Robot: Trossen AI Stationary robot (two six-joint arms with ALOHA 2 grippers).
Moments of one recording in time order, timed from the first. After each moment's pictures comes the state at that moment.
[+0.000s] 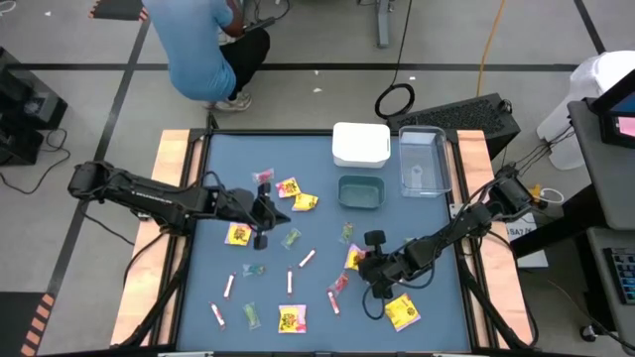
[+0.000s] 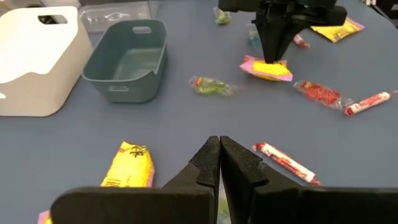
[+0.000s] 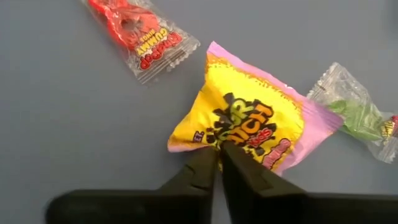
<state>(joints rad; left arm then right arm) -0.08 1.15 0.57 0.06 -0.07 0.03 0.52 1.70 0.79 -0.18 0.40 0.24</state>
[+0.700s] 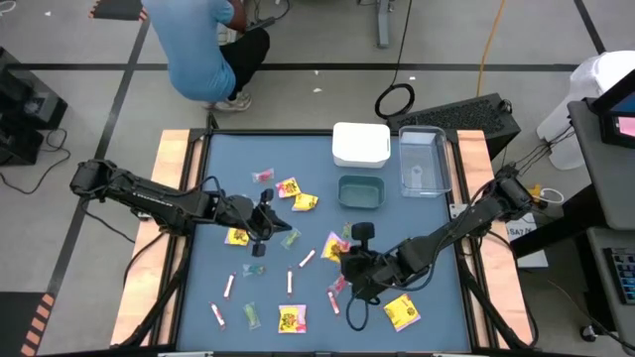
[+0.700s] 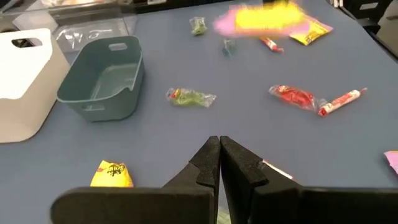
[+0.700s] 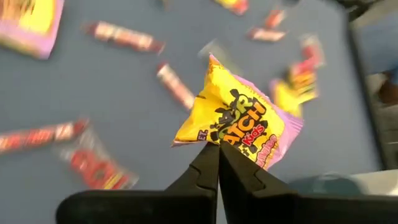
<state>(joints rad) -0.14 1.17 0.57 0.11 -0.06 0.07 0.52 1.71 1.29 -0.59 0.65 0.20</state>
